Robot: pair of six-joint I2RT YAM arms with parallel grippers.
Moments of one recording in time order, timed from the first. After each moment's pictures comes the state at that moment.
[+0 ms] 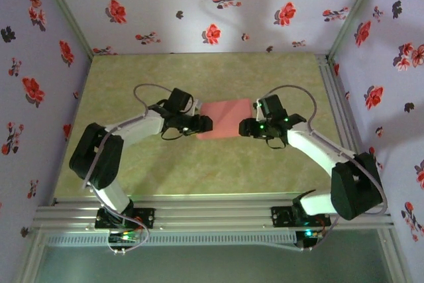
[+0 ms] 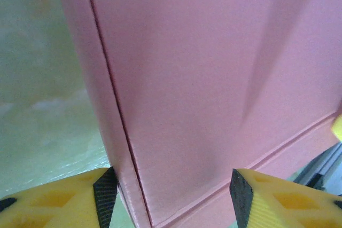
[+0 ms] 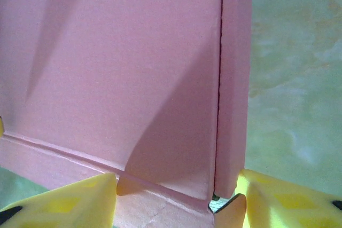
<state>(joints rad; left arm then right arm) -0.59 1.68 1.08 -0.36 0.47 -0.60 0.45 1.36 0.87 -0.49 -0.24 0.48</state>
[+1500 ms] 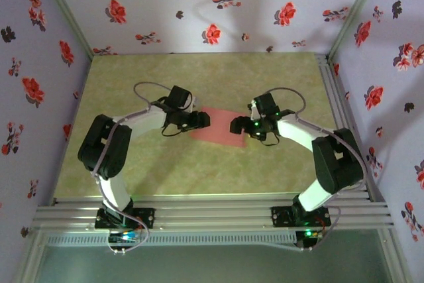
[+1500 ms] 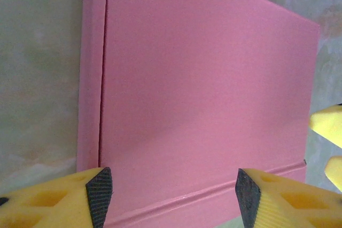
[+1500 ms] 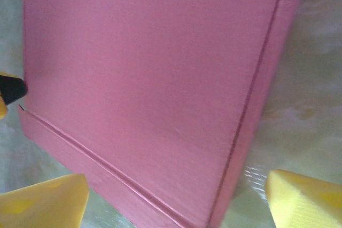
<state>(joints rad) -0.55 1.81 1.12 -0.33 0.40 -0.57 0.42 1.60 0.89 -0.35 -0.41 0.56</state>
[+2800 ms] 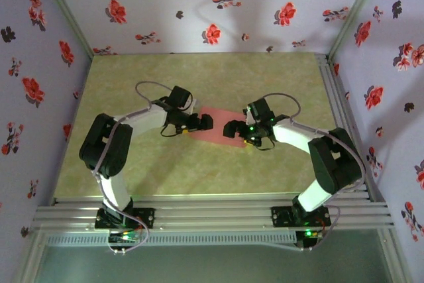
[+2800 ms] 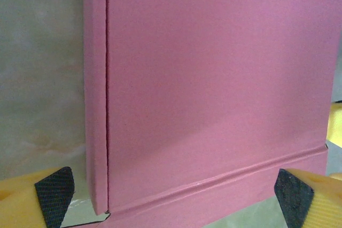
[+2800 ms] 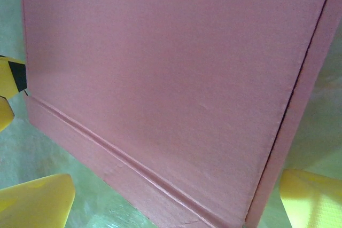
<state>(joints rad) -0.54 1.81 1.14 -0.41 0.41 -0.49 0.48 1.59 0.84 -0.29 -0.42 0.64</state>
